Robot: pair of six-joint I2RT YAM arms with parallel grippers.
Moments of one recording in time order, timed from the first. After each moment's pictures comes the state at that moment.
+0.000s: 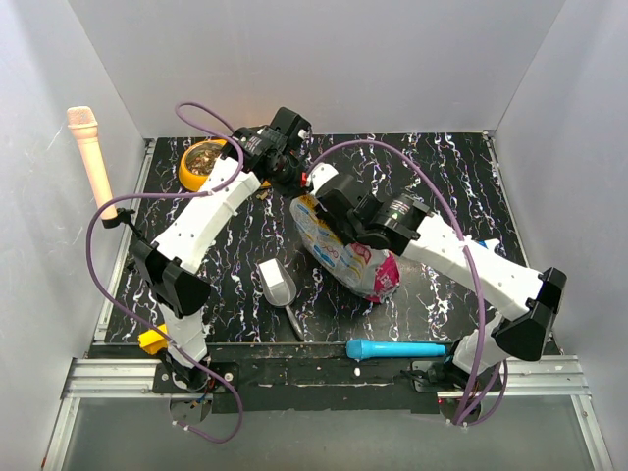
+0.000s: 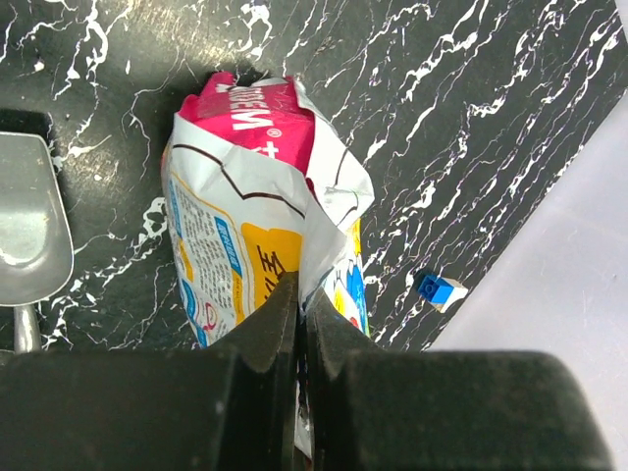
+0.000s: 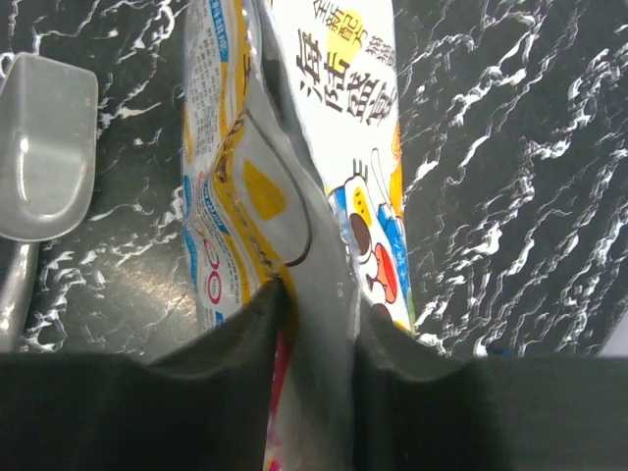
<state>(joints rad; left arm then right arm) -0.63 1.85 2.11 -1.26 -0.20 -1.30 1.01 1.51 1.60 -0.96 0.42 0.03</state>
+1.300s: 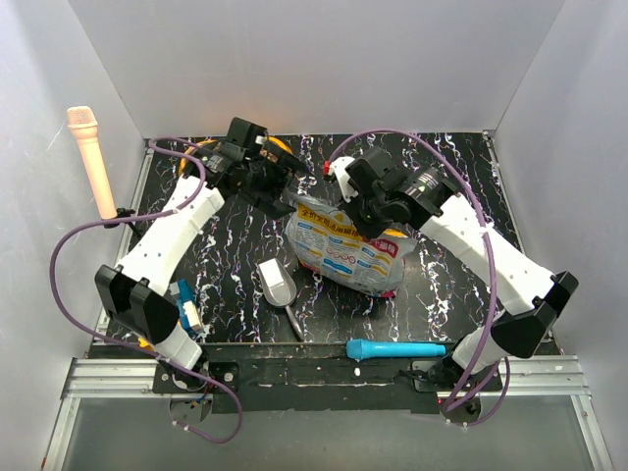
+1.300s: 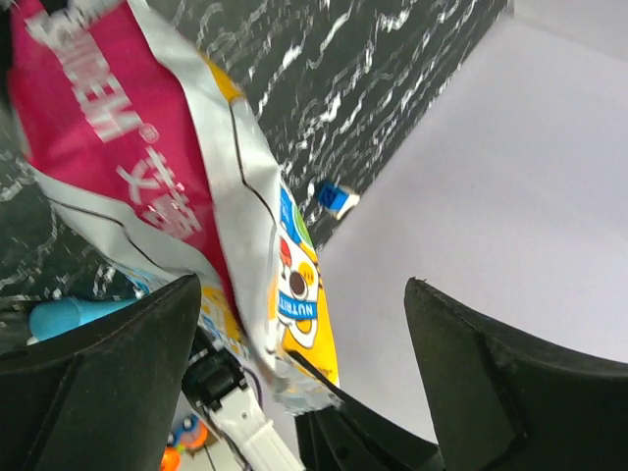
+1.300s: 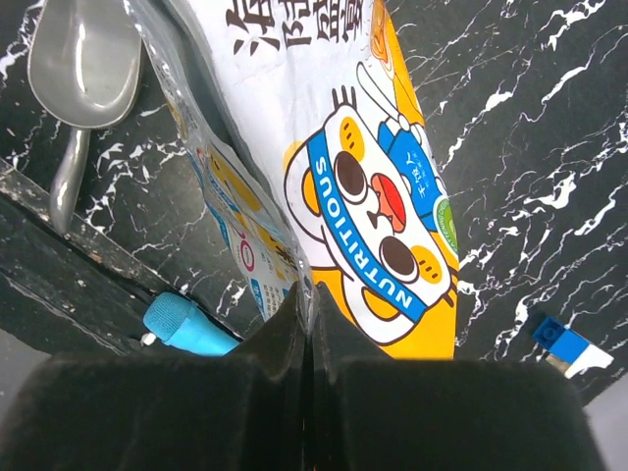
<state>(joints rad) -0.46 1.59 1.72 -0.97 0.19 -1.39 0.83 1.50 1.73 -1.21 0.07 -0.01</state>
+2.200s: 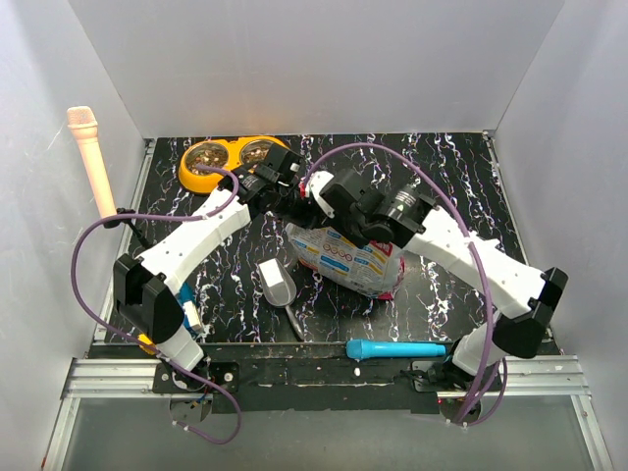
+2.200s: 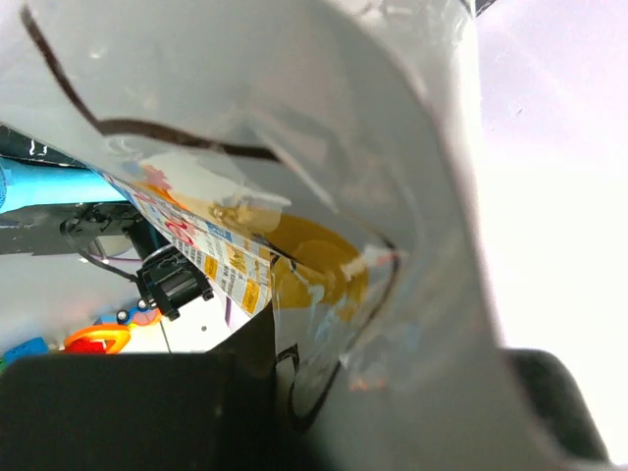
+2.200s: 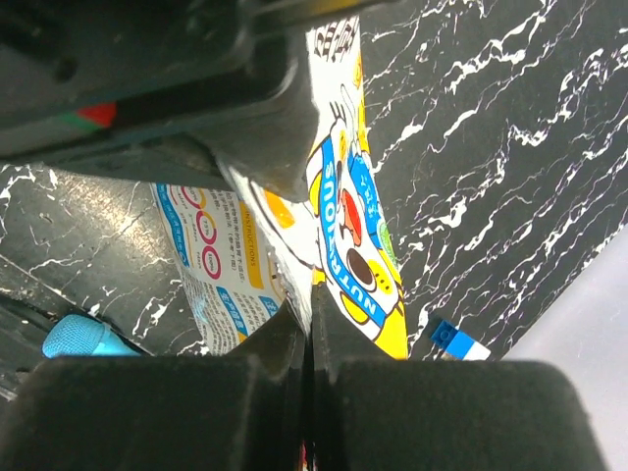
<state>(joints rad) -0.63 1.63 1.58 -0.86 0.37 -1.72 0.99 1.54 1.74 -1.19 0.35 -0.11</state>
